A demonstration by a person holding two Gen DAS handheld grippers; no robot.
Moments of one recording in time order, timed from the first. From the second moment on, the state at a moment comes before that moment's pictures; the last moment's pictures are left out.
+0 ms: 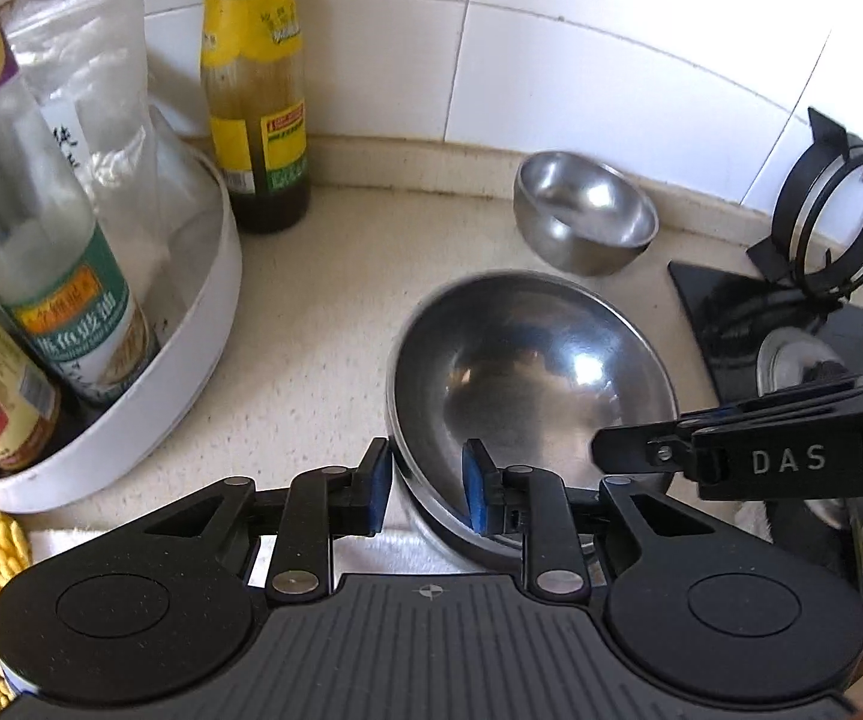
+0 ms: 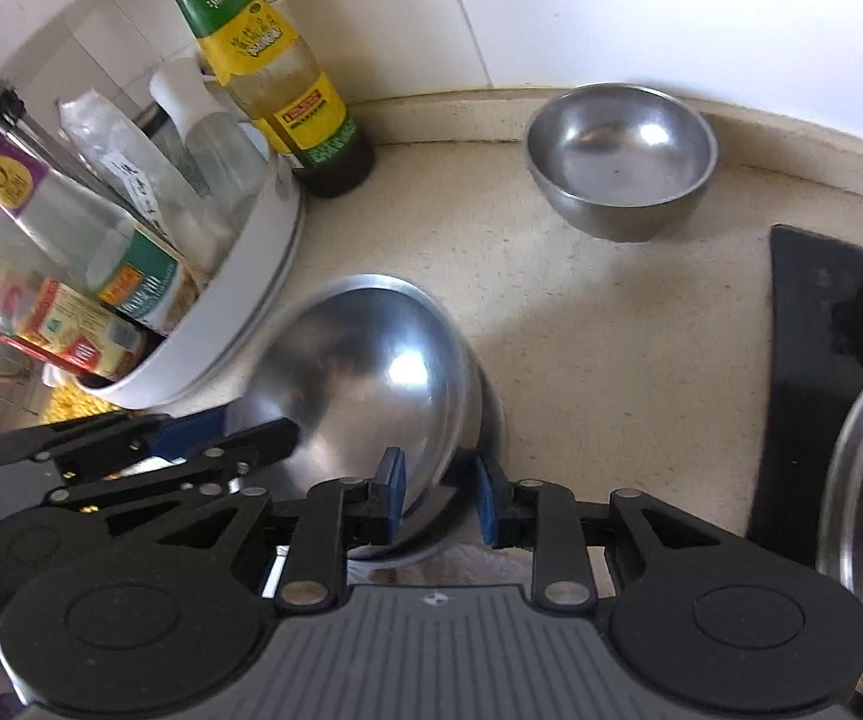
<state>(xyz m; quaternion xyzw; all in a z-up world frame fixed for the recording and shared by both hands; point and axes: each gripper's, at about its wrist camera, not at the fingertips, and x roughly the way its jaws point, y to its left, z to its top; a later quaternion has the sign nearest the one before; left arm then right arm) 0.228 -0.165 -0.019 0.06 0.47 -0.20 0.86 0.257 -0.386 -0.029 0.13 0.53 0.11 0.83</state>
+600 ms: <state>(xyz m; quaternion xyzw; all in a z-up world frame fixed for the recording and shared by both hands) 0.302 -0.226 0.013 0.05 0.45 -0.22 0.86 0.309 -0.493 -0.008 0.19 0.48 0.00 0.86</state>
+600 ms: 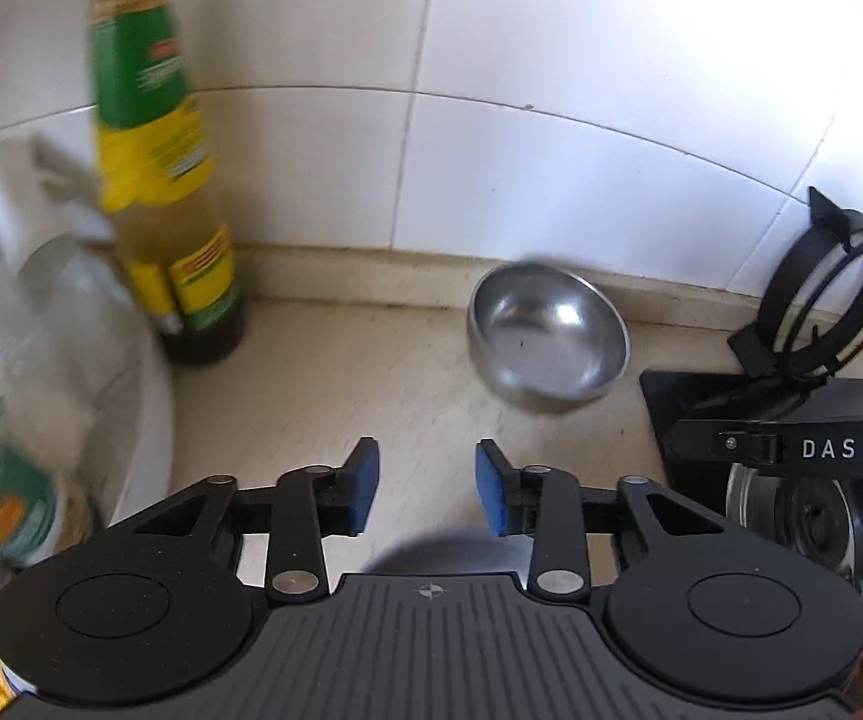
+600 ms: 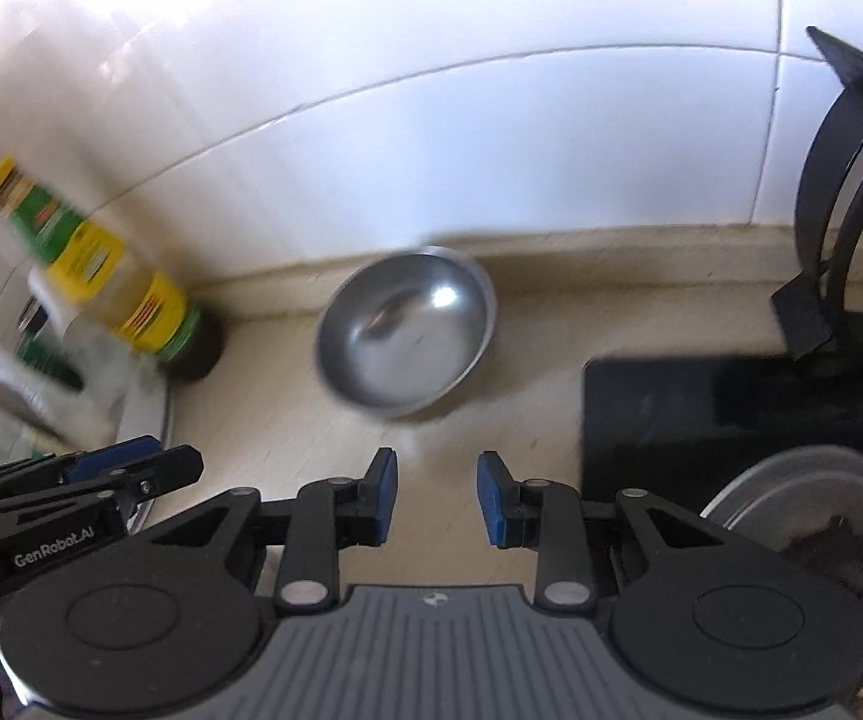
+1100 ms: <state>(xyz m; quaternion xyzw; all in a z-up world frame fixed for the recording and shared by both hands) 0.368 -0.297 -0.014 0.12 0.46 -0.22 0.85 0.370 -0.517 -0.036 0.20 0.49 0.00 0.85</state>
